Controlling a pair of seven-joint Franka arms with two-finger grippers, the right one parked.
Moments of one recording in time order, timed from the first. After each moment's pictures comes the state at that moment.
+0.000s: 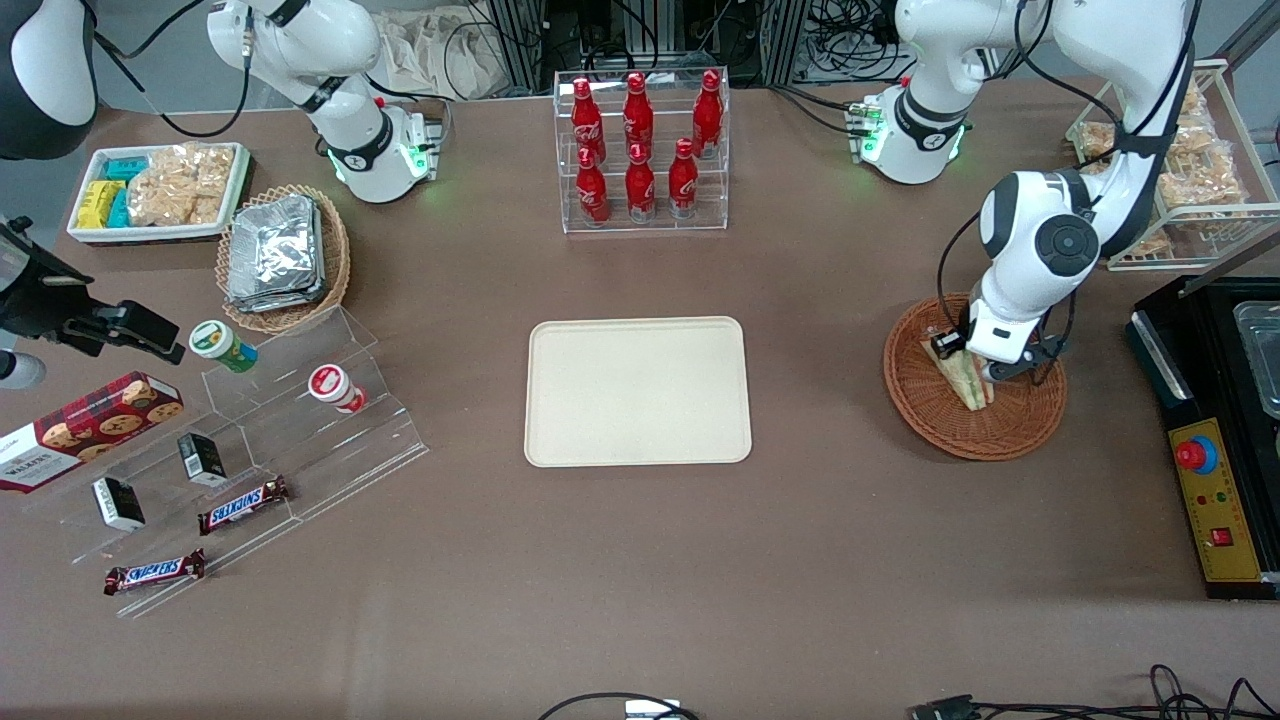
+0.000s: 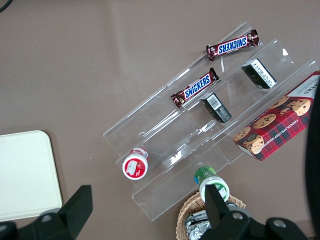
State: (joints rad) arm -0.03 0.08 -0.02 -2.54 0.10 2.56 -0.53
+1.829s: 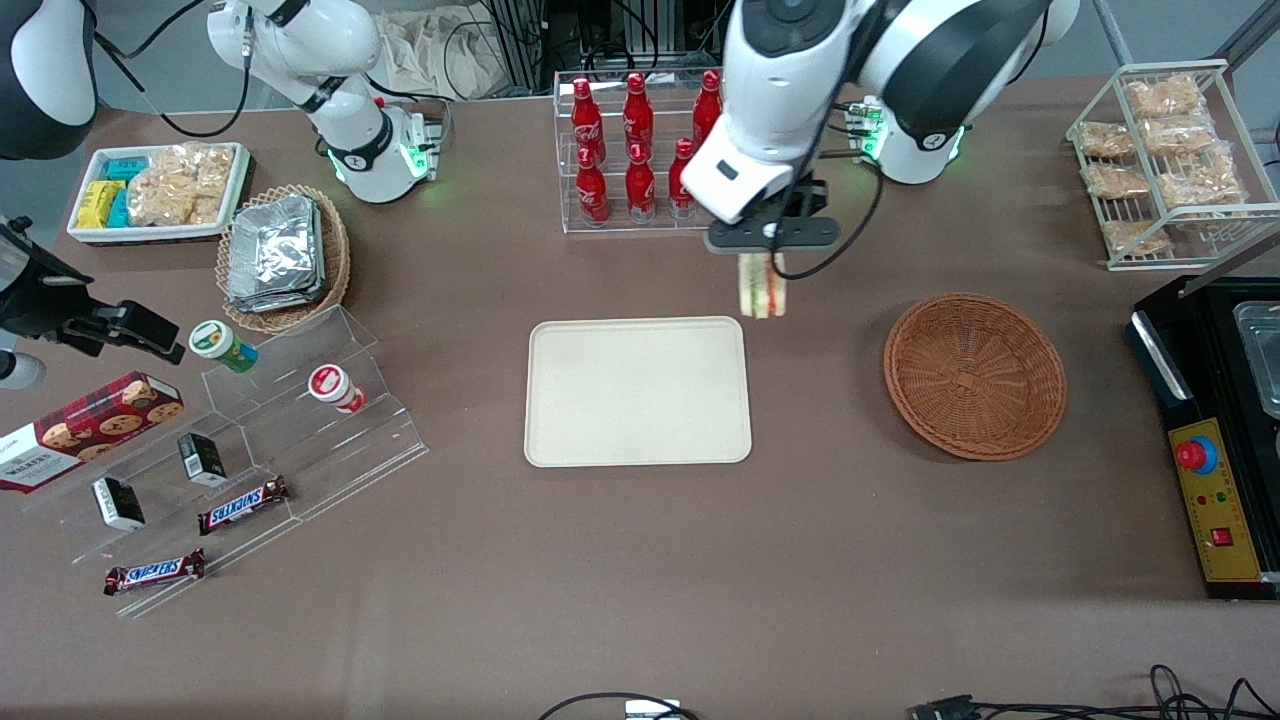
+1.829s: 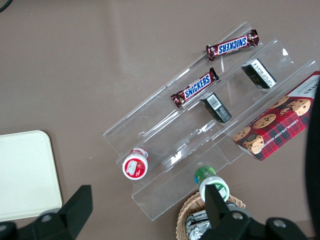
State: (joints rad) arm -0.13 0.23 -0.70 -1.49 0.08 1.53 -0.79
